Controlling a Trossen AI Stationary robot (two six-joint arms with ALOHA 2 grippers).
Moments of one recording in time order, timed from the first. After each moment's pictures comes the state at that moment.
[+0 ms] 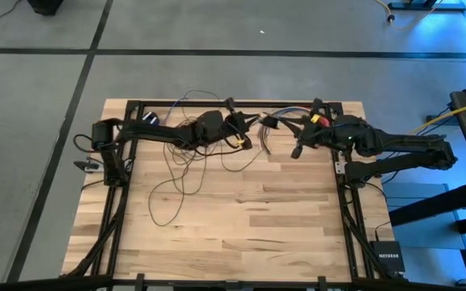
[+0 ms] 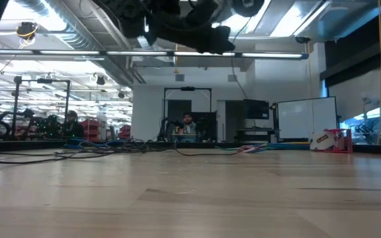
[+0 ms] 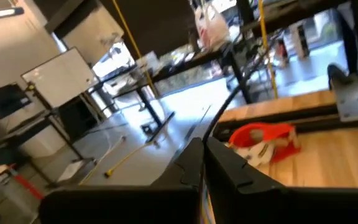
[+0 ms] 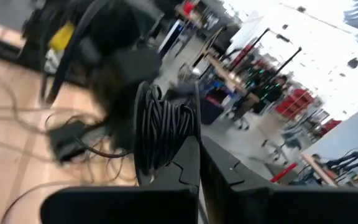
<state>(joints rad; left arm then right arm) 0.22 1.79 1.20 0.58 -0.31 0.46 -0.03 0.87 0.89 -0.11 0.42 -0.58</state>
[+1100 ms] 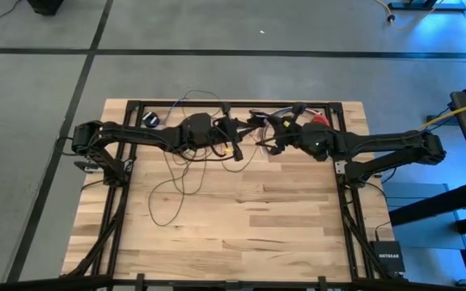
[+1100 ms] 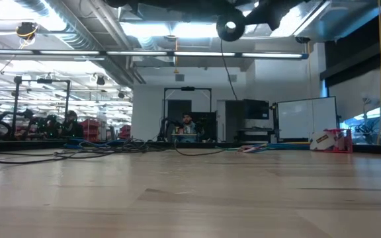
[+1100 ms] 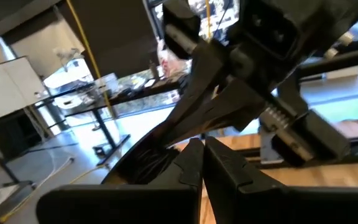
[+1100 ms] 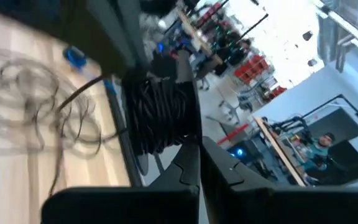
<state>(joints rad) 0.11 1.62 1.20 0.46 -0.20 0.32 -0.03 1.13 0.89 0.06 0.68 -0.66</state>
